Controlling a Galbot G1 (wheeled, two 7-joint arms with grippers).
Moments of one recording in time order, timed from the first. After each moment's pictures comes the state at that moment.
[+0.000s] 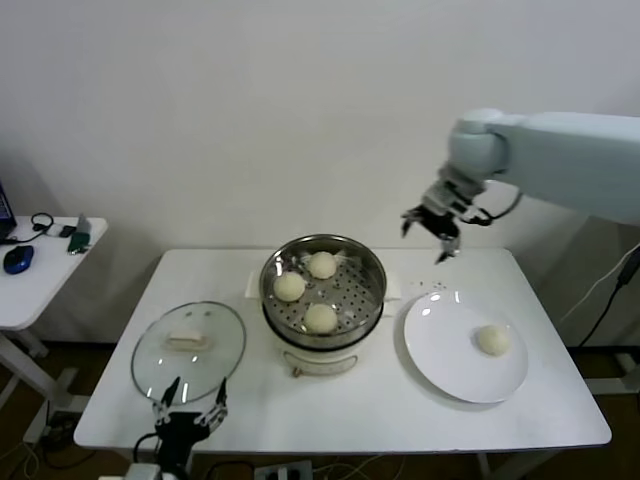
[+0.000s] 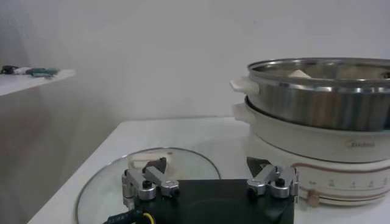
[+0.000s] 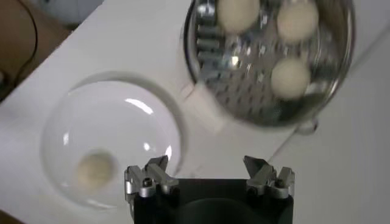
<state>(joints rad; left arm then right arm) 1.77 -1.53 -0.64 -2.10 -0.05 0.11 0.06 1.00 0.89 -1.77 1.33 0.36 0.13 -1.04</state>
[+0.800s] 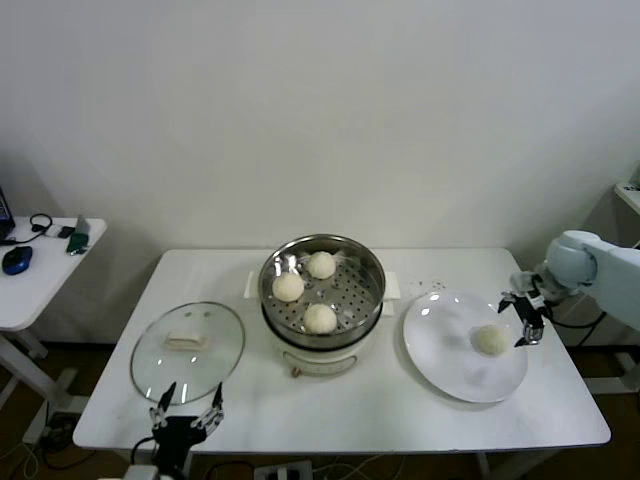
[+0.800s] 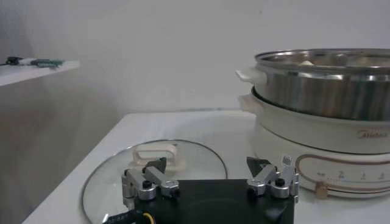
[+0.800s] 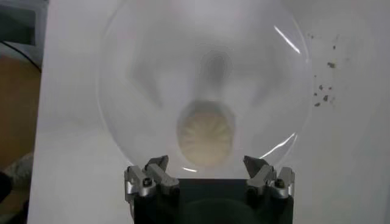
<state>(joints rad) 1.77 -1.54 -0.65 -2.07 -0.05 0.10 0.06 0.34 0.58 -1.33 1.13 0.12 -0.05 -1.01</state>
